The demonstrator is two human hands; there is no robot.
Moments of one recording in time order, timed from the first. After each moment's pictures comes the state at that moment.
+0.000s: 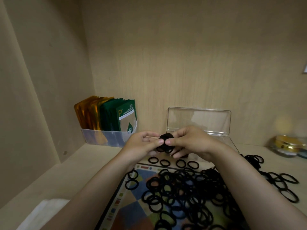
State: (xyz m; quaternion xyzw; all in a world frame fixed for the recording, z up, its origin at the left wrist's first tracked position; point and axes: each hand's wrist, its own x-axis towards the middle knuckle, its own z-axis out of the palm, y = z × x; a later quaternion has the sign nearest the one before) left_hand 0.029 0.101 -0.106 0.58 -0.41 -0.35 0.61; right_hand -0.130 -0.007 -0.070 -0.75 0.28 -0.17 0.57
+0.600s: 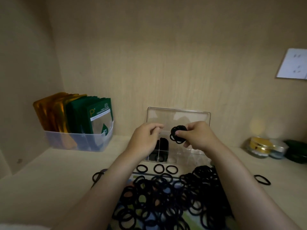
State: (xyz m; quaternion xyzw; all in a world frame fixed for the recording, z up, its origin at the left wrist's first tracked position) left_hand -0.003 0.006 -0.111 0.67 -0.55 -0.09 0.49; right_hand -0.168 -0.078 -0.076 -0.76 0.47 -0.30 0.34
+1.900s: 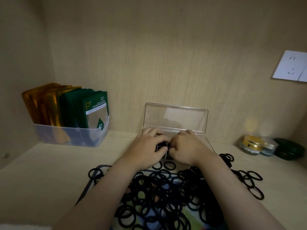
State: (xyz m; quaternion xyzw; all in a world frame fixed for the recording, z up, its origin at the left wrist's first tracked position) left_hand 0.000 0.014 -0.145 0.62 -0.71 0.01 0.33; right_hand -0.158 -0.067 -0.110 -0.94 0.34 -0.05 -0.06
